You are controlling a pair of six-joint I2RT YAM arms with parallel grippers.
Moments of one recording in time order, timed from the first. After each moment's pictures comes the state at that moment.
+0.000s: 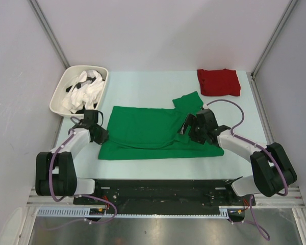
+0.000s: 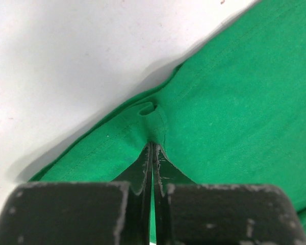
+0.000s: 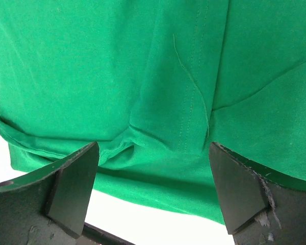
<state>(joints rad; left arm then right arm) -0.01 1.34 0.72 -0.47 -0.08 -0.94 0.47 1.40 0.73 -0.15 -0.08 0.84</state>
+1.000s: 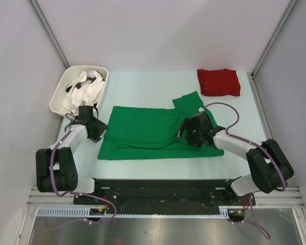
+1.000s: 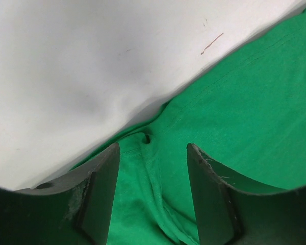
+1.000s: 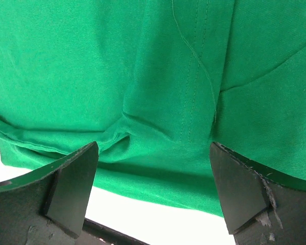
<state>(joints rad) 0.07 1.40 0.77 -0.44 -0.07 -0.92 0.53 1.45 0.73 -0.17 -0.06 0.90</state>
